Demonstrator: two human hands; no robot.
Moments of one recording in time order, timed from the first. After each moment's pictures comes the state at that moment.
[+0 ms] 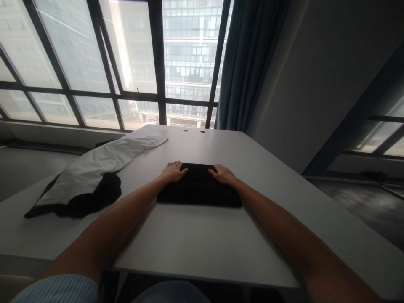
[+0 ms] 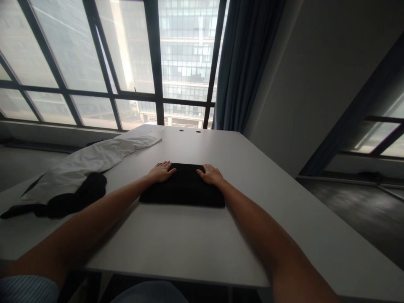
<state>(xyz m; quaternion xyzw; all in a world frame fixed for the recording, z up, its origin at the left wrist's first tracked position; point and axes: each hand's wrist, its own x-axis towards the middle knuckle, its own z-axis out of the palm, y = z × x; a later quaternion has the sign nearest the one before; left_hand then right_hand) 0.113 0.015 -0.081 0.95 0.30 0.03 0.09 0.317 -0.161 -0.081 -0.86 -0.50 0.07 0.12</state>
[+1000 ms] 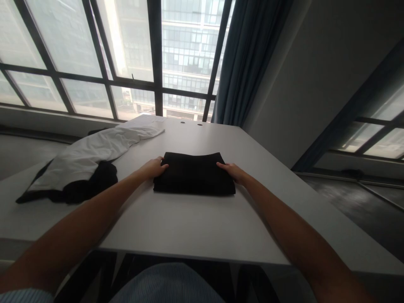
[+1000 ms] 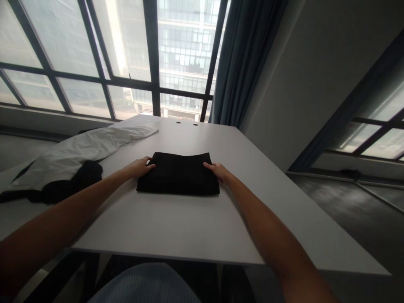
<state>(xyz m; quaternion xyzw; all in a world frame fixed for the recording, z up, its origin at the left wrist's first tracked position) 0.039 0.016 -0.068 0.91 0.39 0.07 0.14 0.302 -0.232 -0.051 -0.73 -0.28 0.37 0.51</state>
